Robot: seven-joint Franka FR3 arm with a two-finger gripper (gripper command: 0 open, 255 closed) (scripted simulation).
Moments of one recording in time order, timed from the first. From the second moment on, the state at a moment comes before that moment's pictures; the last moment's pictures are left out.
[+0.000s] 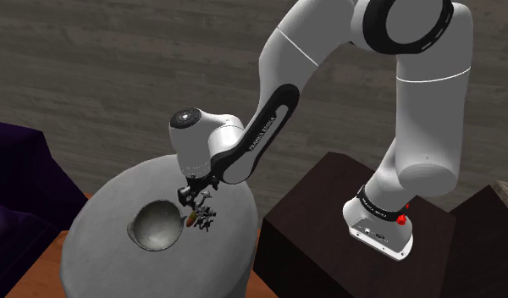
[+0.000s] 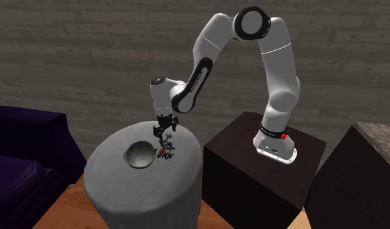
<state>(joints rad) 0.24 0.47 0.45 -2.16 -0.44 2.53 1.04</state>
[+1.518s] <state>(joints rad) 0.28 0.56 0.39 -2.13 -0.50 2.59 1.09</state>
